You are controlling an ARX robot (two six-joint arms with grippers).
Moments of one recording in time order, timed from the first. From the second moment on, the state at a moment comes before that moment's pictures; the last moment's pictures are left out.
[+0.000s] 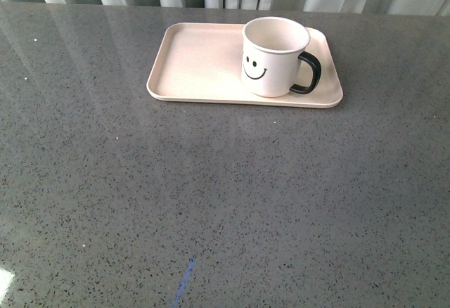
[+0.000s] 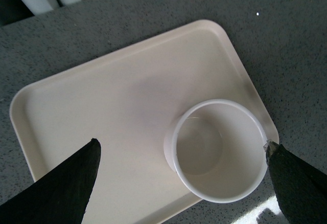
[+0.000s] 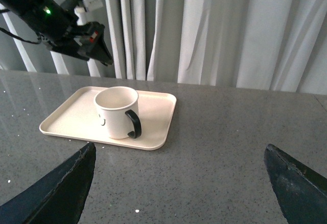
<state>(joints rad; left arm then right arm) -0.42 2.36 2.15 -0.58 0.21 0.00 0.00 0.00 0.02 0.00 0.00 -0.01</state>
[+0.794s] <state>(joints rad) -0.23 1.65 0.69 0.96 -0.24 -0.01 0.00 0.00 0.02 0.00 0.00 -0.01</state>
